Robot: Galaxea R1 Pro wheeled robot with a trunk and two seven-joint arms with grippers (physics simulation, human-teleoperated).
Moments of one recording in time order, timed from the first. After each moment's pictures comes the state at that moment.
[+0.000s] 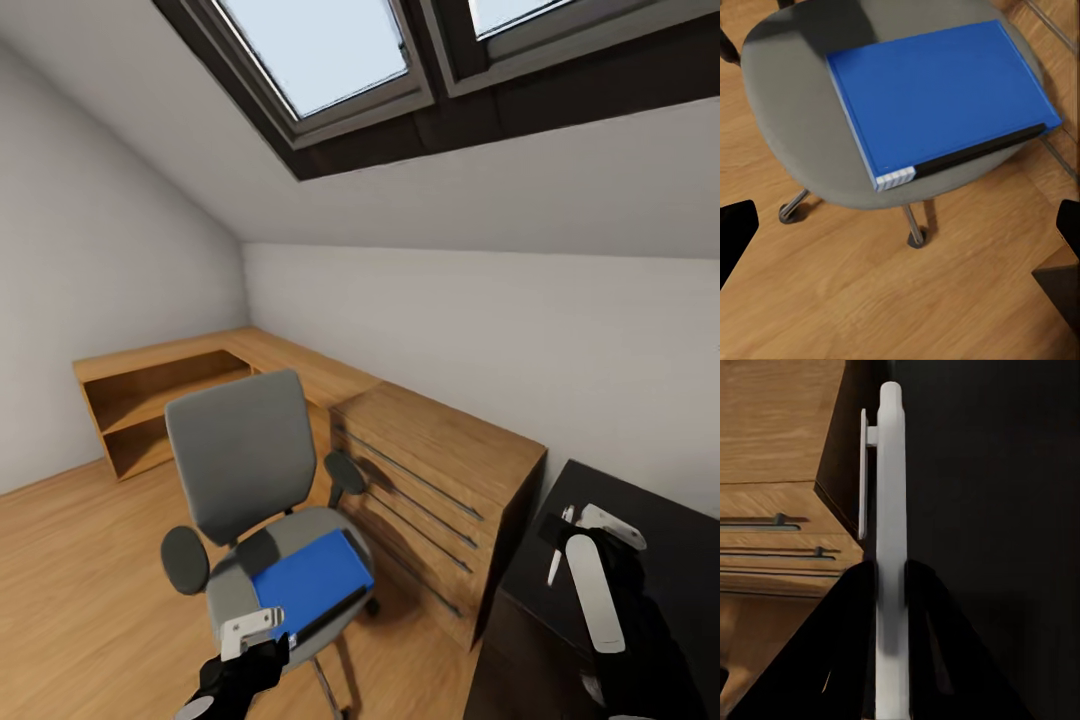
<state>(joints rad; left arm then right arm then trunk) 0.06 -0.06 -0.25 -1.54 0.39 0.53 0.50 -0.39 -0.01 -0.26 -1.45 -0.51 0.76 -0.64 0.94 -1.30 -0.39</state>
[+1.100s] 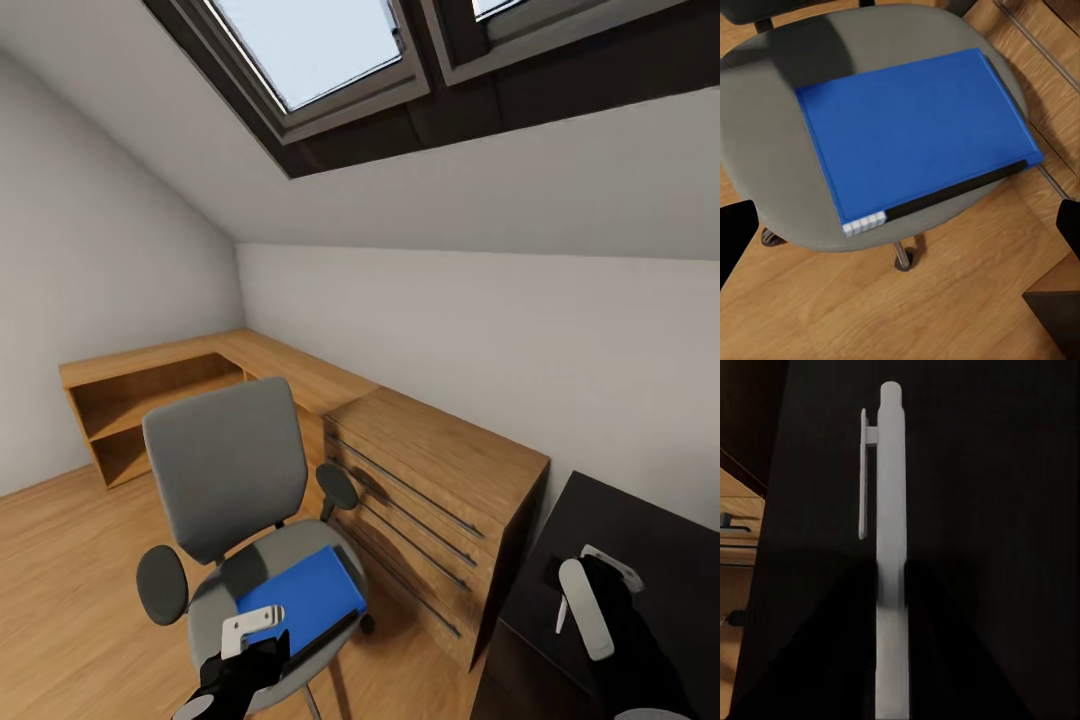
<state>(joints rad) 0.06 -0.06 -0.25 -1.55 0.39 0.53 0.50 -0.41 -0.06 -0.25 -1.14 -0.50 0.69 -0.64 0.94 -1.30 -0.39</state>
